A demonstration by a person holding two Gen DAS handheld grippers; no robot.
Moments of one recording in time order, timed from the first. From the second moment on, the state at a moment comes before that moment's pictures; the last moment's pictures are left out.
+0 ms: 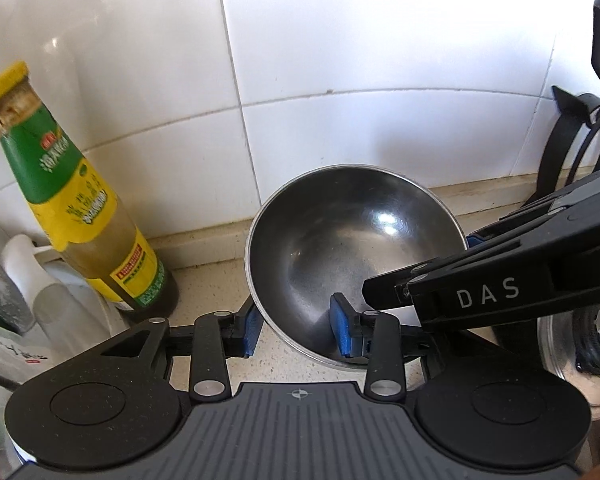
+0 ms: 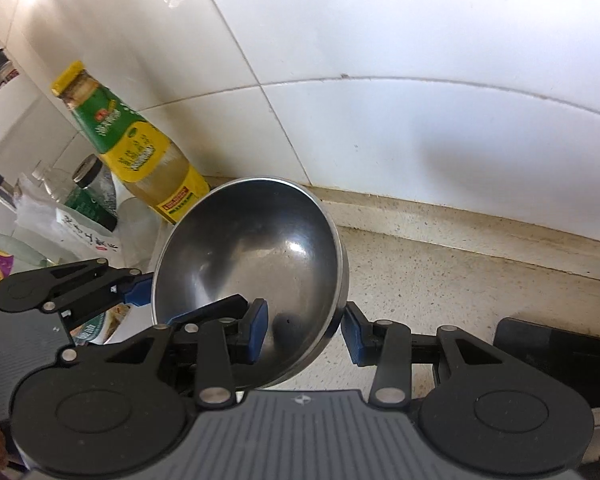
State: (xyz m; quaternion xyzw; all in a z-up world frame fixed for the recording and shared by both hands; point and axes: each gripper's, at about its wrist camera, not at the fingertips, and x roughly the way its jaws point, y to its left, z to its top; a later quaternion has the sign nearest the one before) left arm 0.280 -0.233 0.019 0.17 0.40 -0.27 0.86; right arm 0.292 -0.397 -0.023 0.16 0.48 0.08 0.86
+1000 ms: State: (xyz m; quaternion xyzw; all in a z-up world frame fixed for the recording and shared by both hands) left arm 0.173 -0.199 0.071 0.20 0.33 -0.32 0.87; right arm 0.188 -0.353 0.037 0.14 0.45 0.05 0.88
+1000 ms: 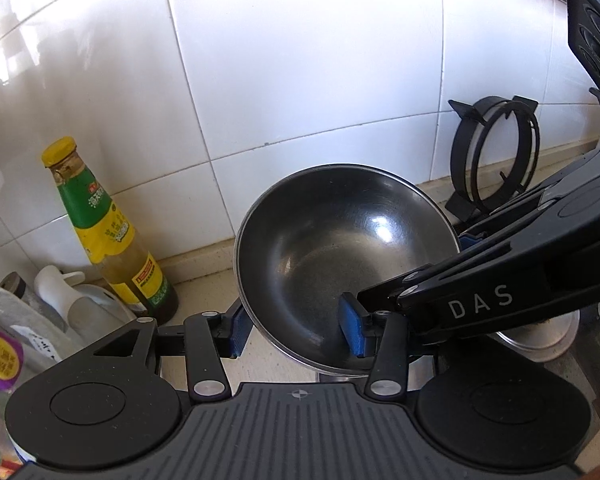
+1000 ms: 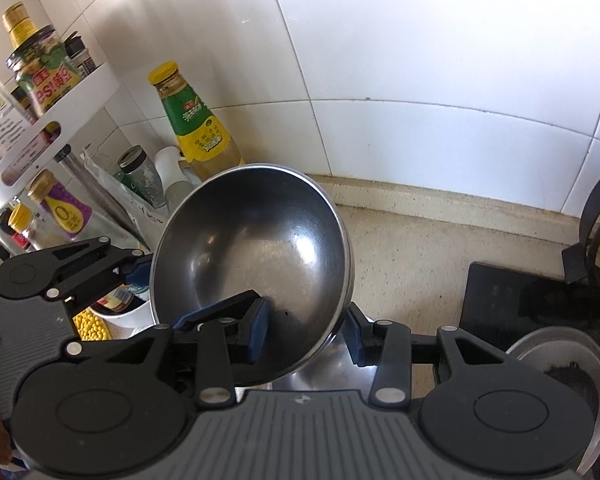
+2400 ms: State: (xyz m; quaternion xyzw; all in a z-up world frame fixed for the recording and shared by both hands) left arm 0.162 -0.208 0.008 0.22 0.40 -0.32 0.83; right arm 0.171 -0.356 -0.031 0.15 0.51 0.04 0.85
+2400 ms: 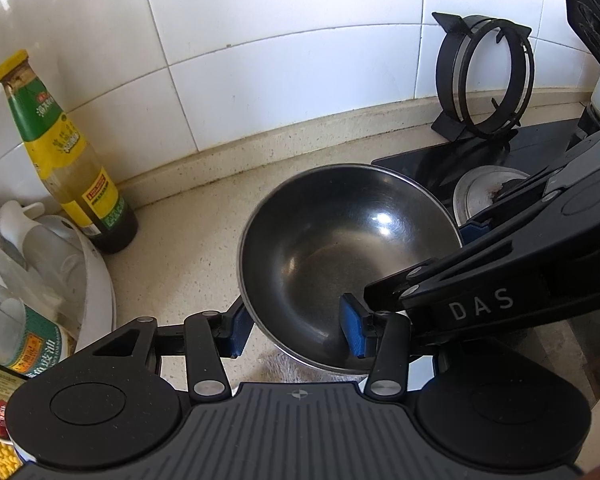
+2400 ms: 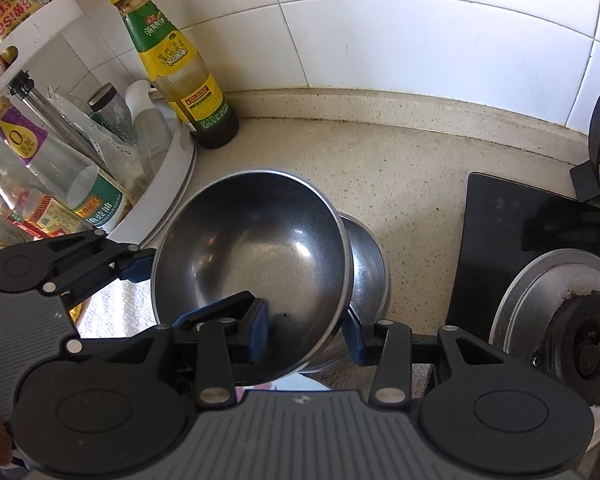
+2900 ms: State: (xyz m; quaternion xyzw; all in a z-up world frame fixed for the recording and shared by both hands) left arm 0.167 -0.210 0.001 0.22 0.41 -0.31 0.83; right arm 0.172 -0.358 -0.029 0.12 0.51 0.03 0.85
